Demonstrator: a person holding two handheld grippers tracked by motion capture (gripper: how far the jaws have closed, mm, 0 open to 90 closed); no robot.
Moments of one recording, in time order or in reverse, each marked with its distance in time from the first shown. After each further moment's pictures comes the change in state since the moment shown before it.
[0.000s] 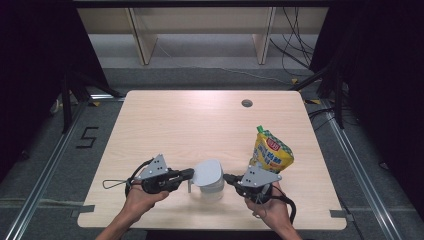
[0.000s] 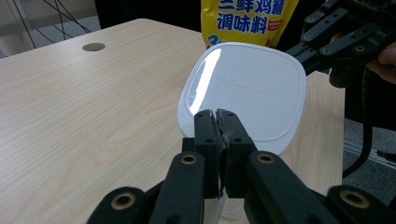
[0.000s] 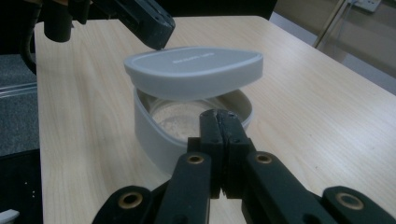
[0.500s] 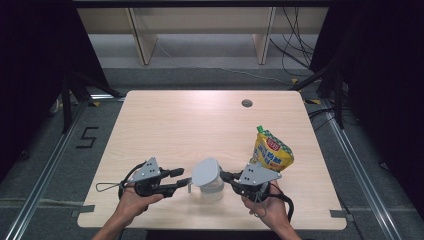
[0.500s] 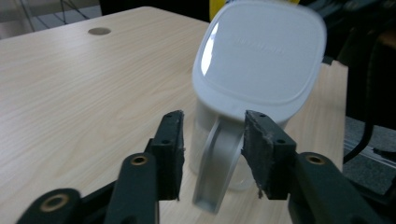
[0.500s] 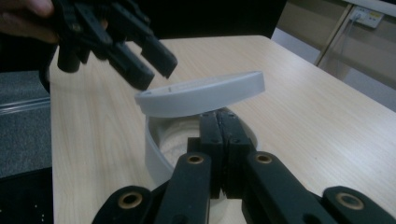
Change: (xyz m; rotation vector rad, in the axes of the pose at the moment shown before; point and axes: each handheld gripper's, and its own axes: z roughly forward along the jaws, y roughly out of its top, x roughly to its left) left arm 0.012 -0.025 -0.016 0.027 0.015 -0.045; right arm 0.003 0.016 0.001 -0.060 0.021 0.011
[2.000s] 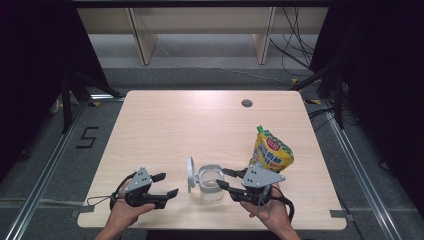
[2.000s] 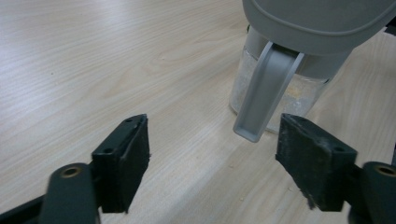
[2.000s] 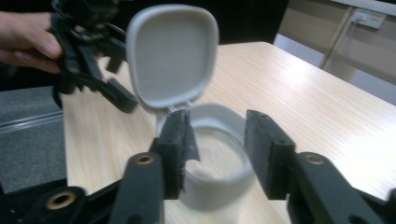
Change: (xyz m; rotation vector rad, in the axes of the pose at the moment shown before) left arm 0.000 -0.033 -0.014 0.068 0.146 -0.055; right arm 0.002 -0.009 -0.006 -0.045 -0.003 0.046
